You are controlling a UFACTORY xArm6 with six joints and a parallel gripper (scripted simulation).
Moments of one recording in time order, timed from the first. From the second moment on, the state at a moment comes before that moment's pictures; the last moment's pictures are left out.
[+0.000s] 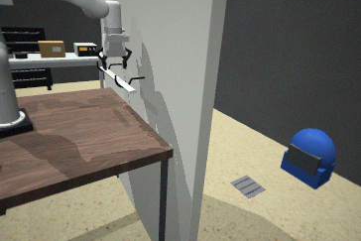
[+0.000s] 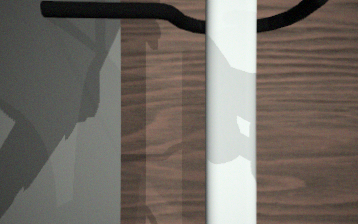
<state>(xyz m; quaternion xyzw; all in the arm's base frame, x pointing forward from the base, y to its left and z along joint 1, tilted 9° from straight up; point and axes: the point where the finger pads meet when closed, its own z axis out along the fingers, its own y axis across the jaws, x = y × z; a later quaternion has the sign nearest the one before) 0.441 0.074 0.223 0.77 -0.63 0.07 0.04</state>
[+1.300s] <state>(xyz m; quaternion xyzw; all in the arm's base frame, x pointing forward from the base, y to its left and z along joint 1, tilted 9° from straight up) 0.442 0.071 0.200 0.77 -0.63 0.07 0.04</state>
